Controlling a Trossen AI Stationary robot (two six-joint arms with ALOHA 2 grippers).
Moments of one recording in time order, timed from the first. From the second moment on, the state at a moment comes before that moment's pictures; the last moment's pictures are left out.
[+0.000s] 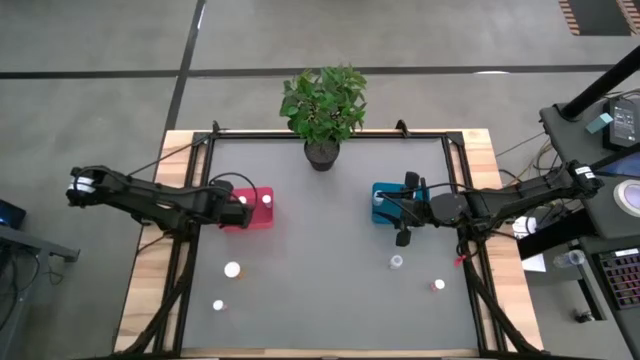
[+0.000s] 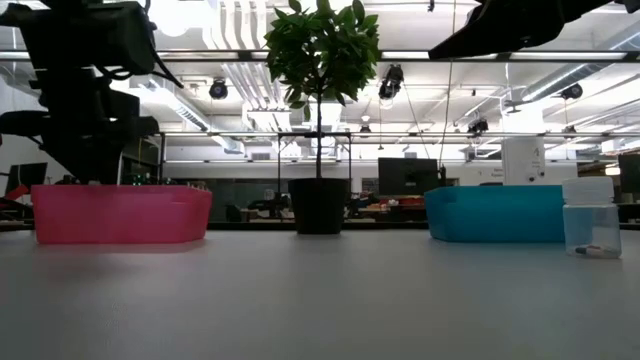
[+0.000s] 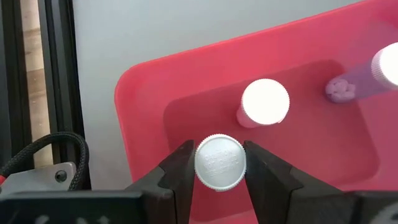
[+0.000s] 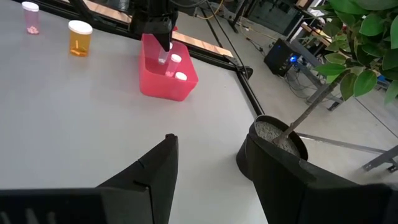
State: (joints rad) left arm -0.07 1.06 0.63 -1.06 -0.48 -1.43; right arm 0.23 0.94 0.61 -0.01 0.47 -0.26
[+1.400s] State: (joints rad) left arm -0.07 1.09 0.62 -1.05 -0.48 -1.48; right arm 0.23 0.94 0.61 -0.01 0.47 -0.26
